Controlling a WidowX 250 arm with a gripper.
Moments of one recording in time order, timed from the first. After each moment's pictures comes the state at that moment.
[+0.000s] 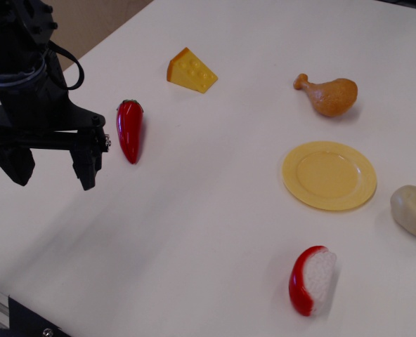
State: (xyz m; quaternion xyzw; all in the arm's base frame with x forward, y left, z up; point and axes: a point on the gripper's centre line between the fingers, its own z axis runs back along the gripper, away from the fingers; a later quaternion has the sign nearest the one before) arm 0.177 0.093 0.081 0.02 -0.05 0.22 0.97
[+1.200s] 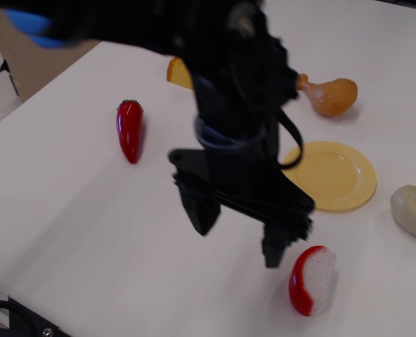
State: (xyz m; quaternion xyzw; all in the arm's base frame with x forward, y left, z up) arm 0.194 -0.088 0.074 -0.04 -0.05 -0.03 1.00
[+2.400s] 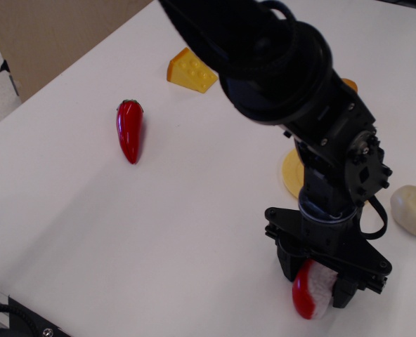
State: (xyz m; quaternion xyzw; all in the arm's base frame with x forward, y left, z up) arm 0.230 -0.138 0.003 -0.05 -0.05 -0.07 1.00
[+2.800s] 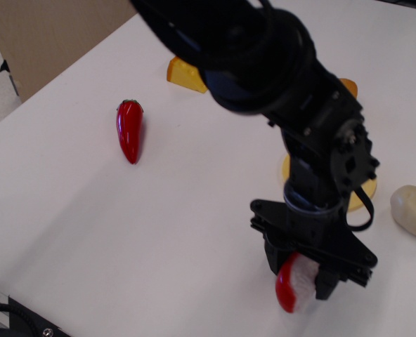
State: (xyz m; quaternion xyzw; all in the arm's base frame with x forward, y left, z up) arm 0.227 -0.116 0.017 -0.04 -0.05 -0.05 1.00
